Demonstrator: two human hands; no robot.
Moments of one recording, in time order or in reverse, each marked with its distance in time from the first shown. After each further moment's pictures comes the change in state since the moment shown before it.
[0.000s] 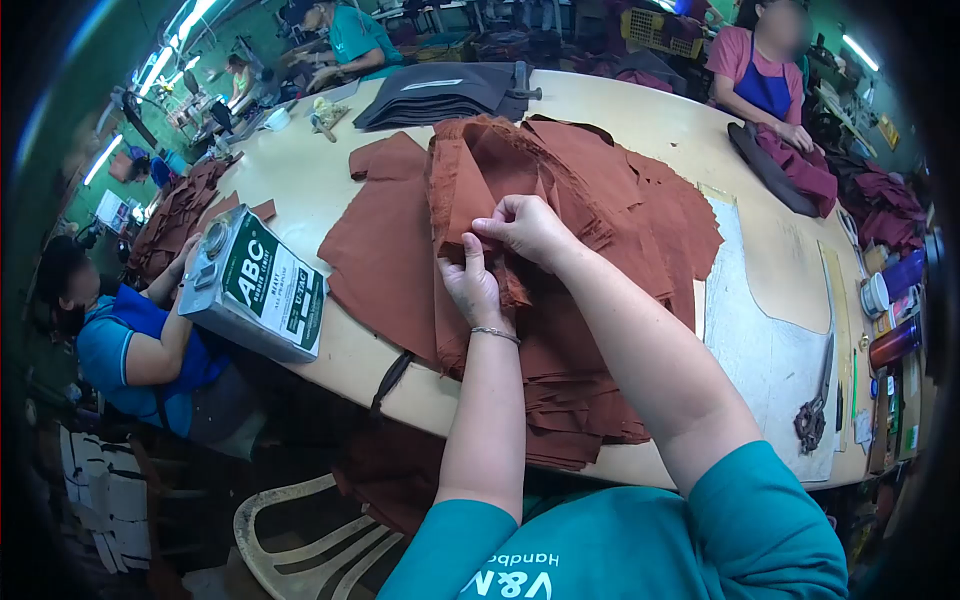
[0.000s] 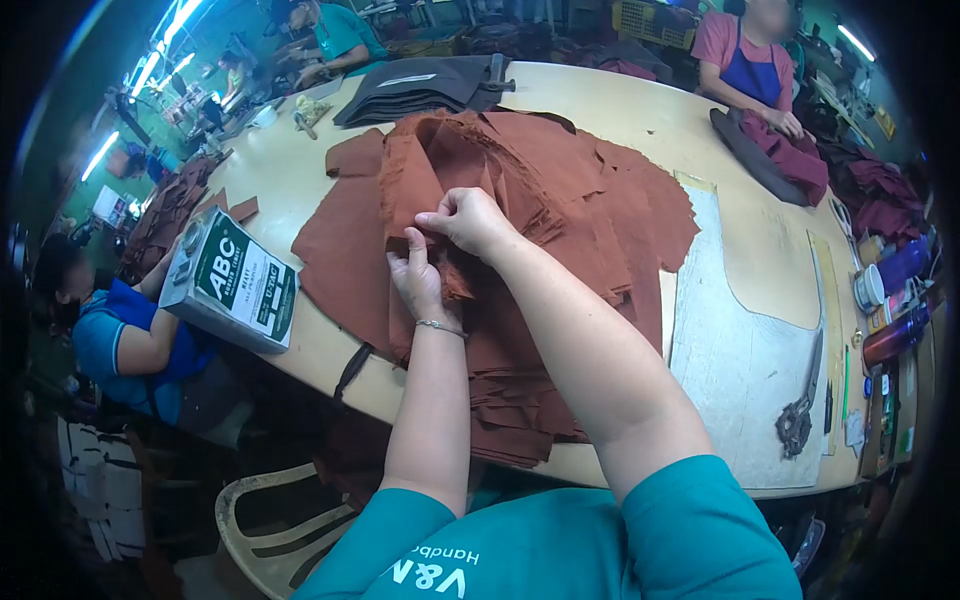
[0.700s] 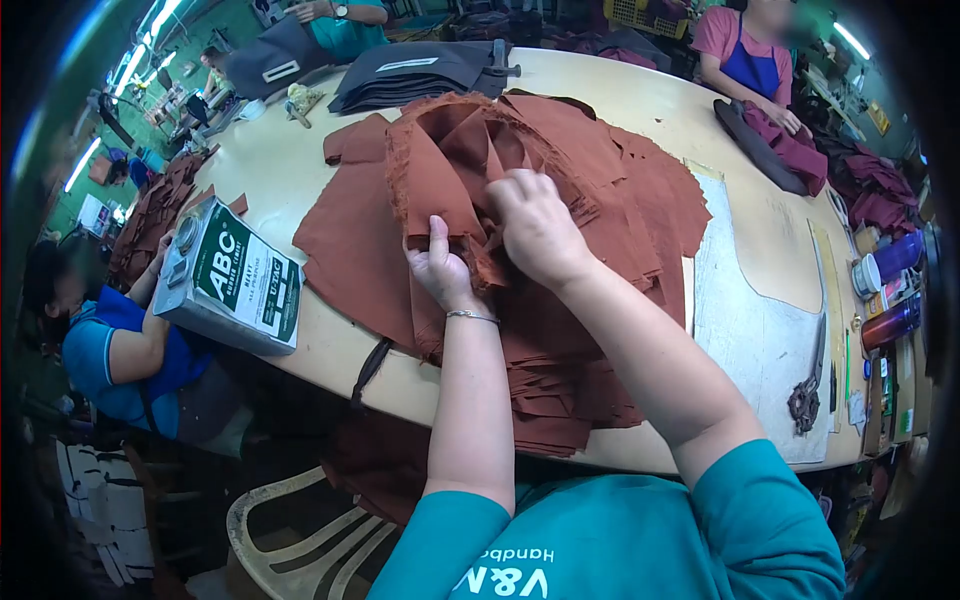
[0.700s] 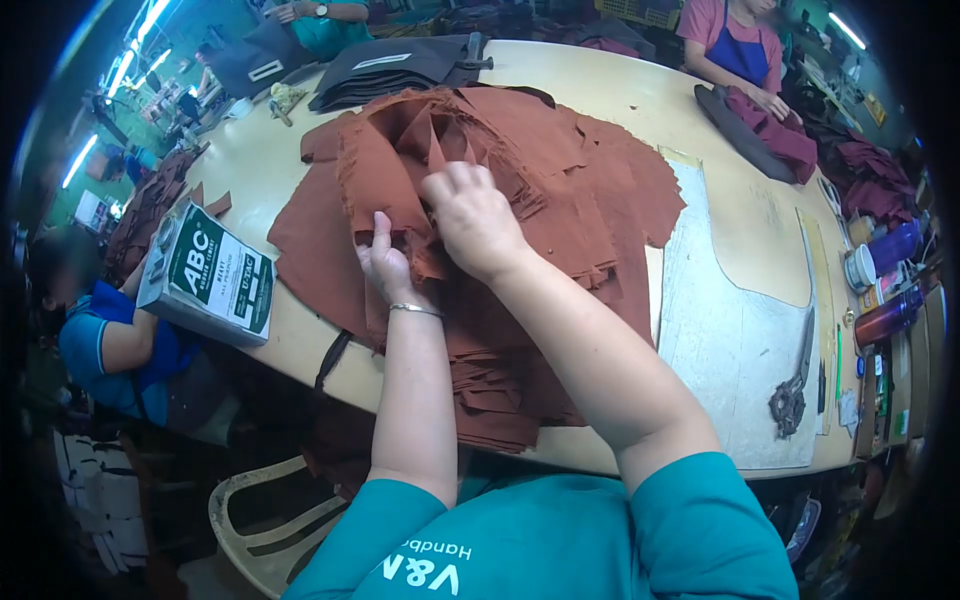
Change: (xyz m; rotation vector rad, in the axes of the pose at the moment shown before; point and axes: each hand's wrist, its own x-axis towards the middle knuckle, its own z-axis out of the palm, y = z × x) left_hand 0.002 0.007 -0.003 -0.049 0.054 -0.014; right_hand -0.043 0.009 -0.008 -0.703 0.438 -0.663
